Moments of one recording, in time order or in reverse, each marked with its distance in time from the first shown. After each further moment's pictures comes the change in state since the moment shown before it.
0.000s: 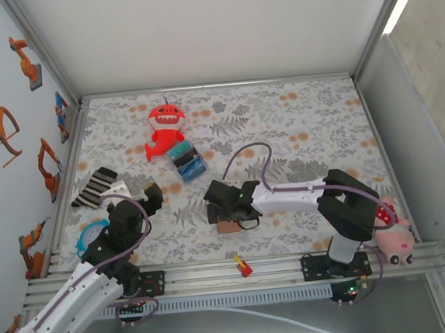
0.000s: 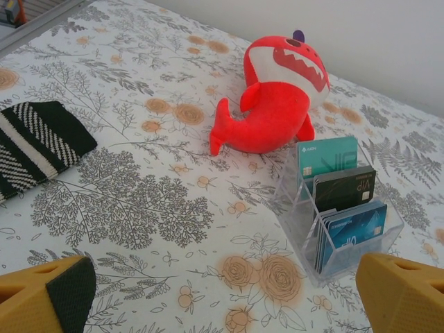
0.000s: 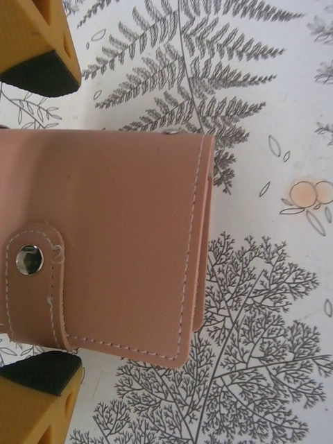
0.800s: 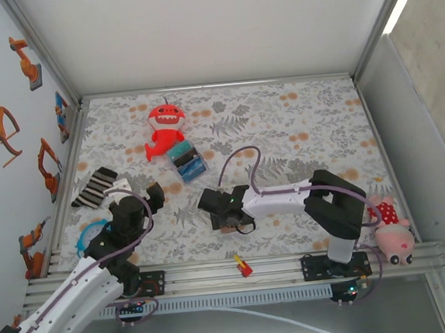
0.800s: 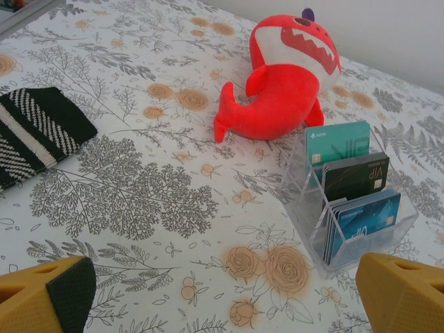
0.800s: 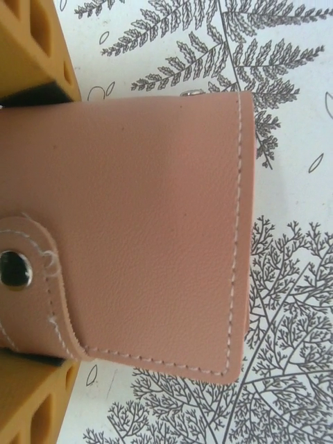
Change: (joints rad) left arm 0.014 0.076 0.024 0.001 0.016 -0.019; right arm 0.047 0.073 0.046 -0.079 0.061 -0.005
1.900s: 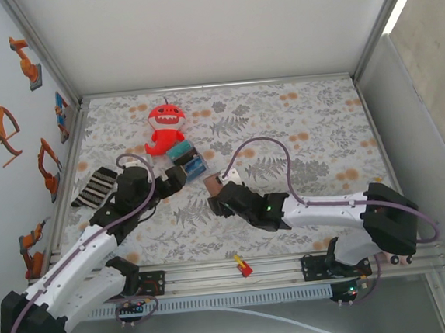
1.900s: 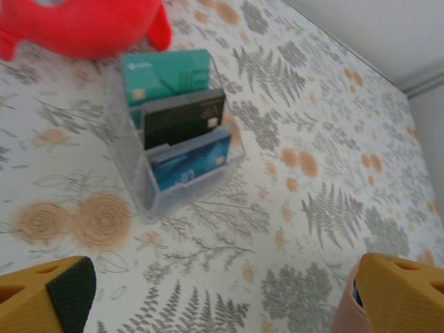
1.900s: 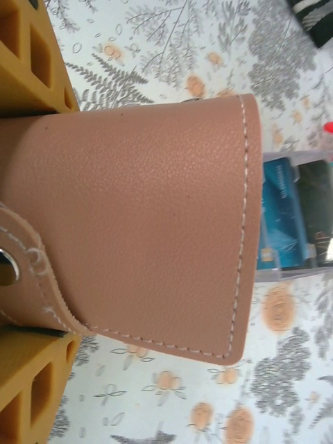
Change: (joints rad) left arm 0.070 0.356 0.247 0.052 0.581 -0.148; right arm 0.003 -0.368 -0.284 0.557 0.199 -0.452
